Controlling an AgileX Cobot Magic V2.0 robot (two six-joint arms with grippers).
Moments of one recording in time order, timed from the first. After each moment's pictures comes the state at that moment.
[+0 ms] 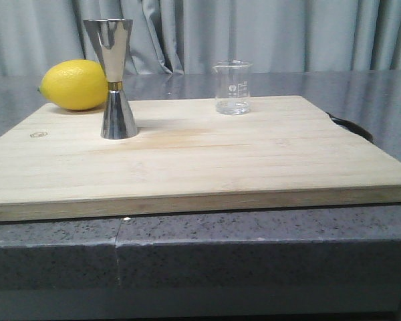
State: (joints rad) left arm -0.08 0.00 0.00 0.05 -0.05 -0.21; right arm -0.03 0.08 -0.33 -0.01 0.22 0.00
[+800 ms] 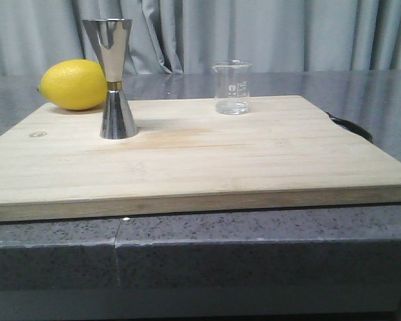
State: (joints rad) left arm -0.08 0.00 0.00 0.05 -0.06 -0.21; right arm -0.03 0.08 -0.32 -0.01 0.22 0.00
